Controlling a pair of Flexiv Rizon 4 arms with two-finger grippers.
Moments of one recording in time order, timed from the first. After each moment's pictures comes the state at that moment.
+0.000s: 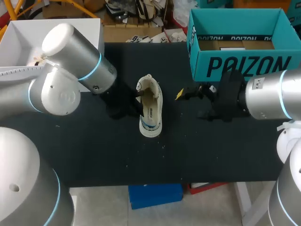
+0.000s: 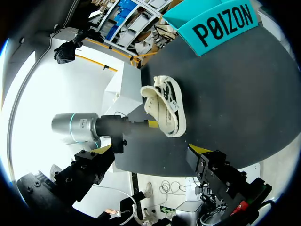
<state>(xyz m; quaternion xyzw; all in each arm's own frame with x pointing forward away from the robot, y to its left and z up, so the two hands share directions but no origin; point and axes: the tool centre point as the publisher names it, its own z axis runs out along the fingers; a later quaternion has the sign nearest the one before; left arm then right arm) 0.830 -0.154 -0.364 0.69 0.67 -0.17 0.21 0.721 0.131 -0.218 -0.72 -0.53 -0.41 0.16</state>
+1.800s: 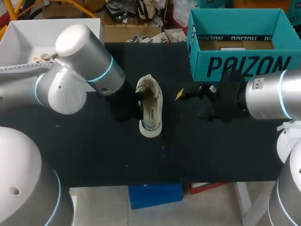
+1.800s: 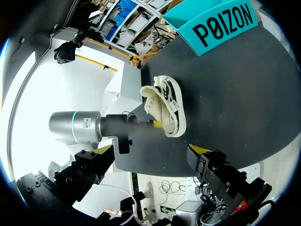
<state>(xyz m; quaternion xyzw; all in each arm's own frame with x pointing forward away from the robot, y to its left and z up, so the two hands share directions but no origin) 0.832 -0.156 -0.380 0.71 0.67 -0.13 0.19 0.721 0.131 -0.218 -0.72 -0.53 -0.41 0.16</state>
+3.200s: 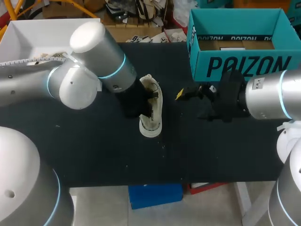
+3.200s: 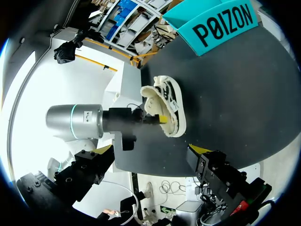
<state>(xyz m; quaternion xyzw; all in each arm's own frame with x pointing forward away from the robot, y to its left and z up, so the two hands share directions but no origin) 0.841 -0.181 -0.373 0.72 0.66 -0.12 0.19 0.721 0.131 -0.218 -0.72 -0.53 -0.41 0.16</state>
